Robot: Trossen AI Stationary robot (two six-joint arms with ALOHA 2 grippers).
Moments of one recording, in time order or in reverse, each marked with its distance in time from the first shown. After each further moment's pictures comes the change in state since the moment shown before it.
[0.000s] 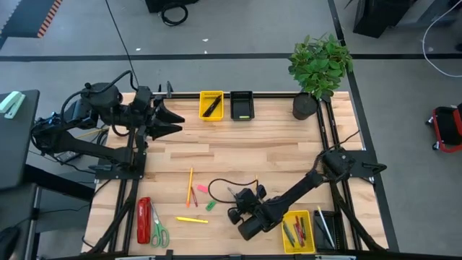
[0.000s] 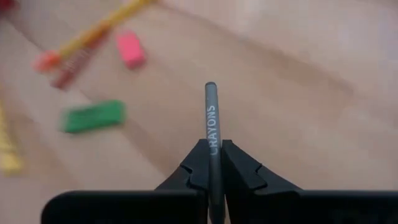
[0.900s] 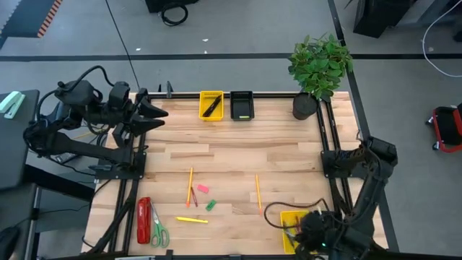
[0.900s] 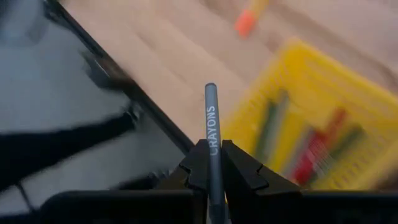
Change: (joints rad) left arm 0.000 -0.098 0.000 0.014 -0.027 0.061; right arm 0.531 -0.392 -0.002 -0.485 -0.336 0.630
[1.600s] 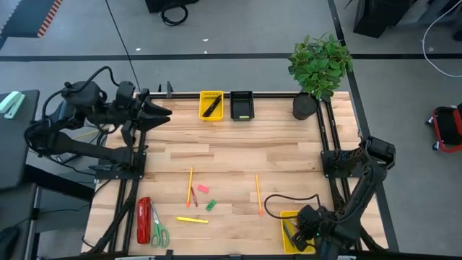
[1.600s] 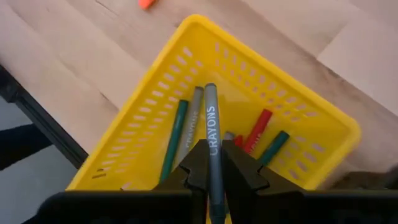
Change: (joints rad) left arm 0.000 0.017 0.000 -0.041 -0.070 -0.054; right arm -0.011 0.000 -0.260 0.102 -0.106 0.021
